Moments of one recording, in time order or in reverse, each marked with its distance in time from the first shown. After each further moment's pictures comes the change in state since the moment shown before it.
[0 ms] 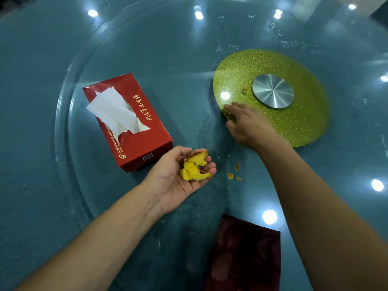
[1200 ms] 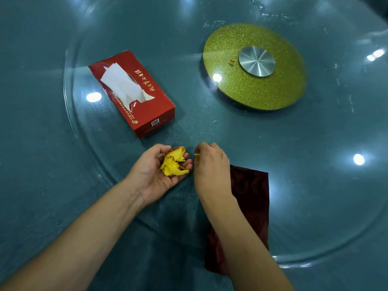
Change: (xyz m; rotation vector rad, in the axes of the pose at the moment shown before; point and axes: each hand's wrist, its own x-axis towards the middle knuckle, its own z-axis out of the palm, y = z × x) left_hand -0.068 -0.046 -0.055 0.081 0.085 -0.028; right_hand -0.193 -0.099 0.082 0.206 0.173 0.191
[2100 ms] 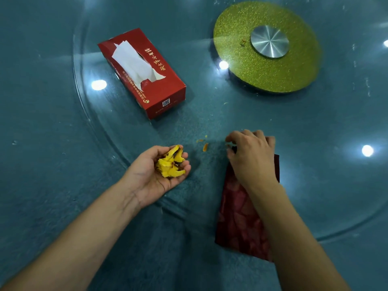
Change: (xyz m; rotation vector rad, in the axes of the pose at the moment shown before) left_hand -0.025 -0.016 -0.041 -0.076 -0.014 -0.043; right_hand -0.016 0.053 -0.019 -0.272 0.111 -0.086
